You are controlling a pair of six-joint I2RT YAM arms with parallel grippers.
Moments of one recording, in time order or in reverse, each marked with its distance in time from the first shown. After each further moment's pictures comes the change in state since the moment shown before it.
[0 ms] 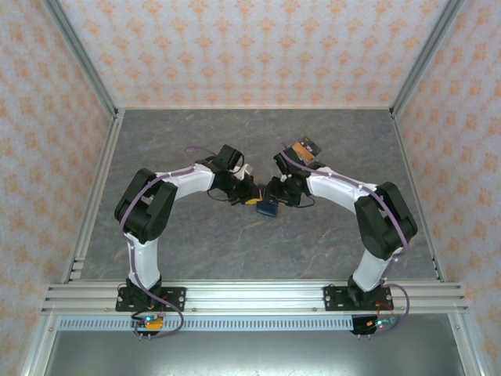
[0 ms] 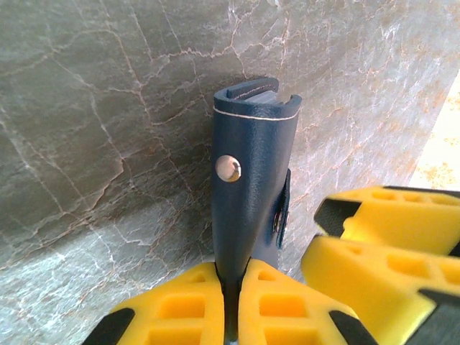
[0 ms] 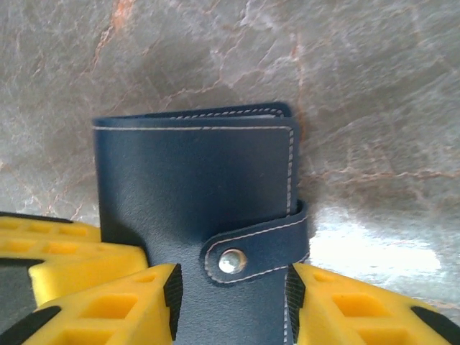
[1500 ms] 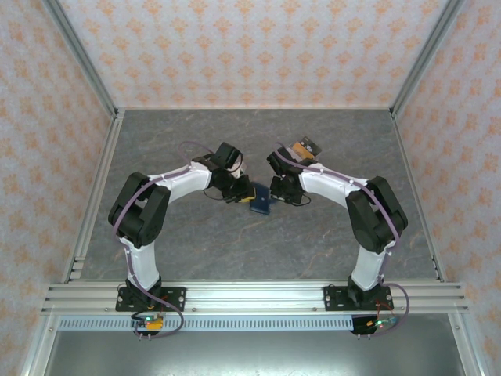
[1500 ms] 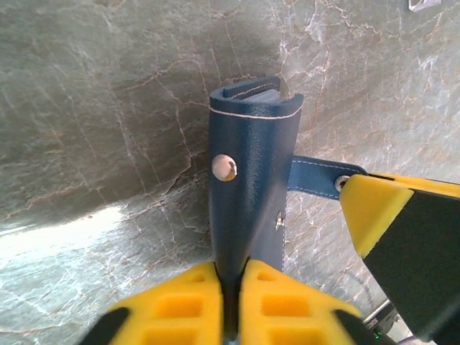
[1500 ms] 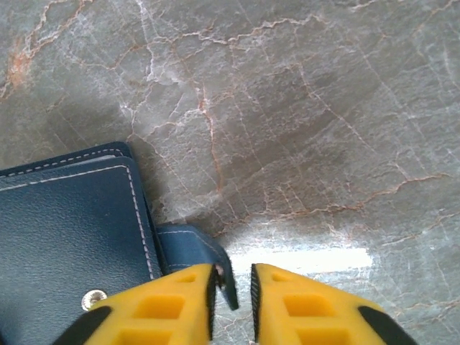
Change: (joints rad) left arm 0.000 -0.060 0.017 -0.124 -0.177 0.022; right arm 0.022 0.076 0.079 -0.100 0.209 0.040
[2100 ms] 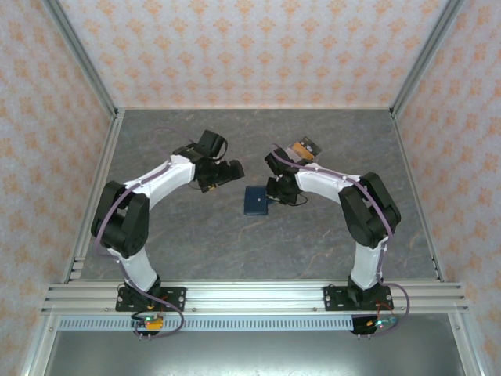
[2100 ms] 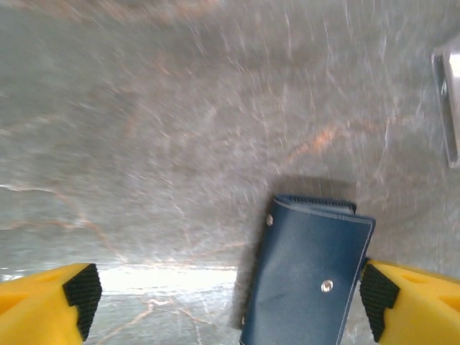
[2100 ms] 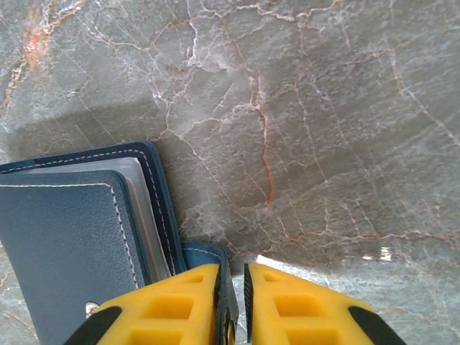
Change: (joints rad) left arm 0.092 -0.156 0.034 -0.148 -0.357 0.004; right arm -0.002 0.061 0.015 0.057 -0.086 -0.025
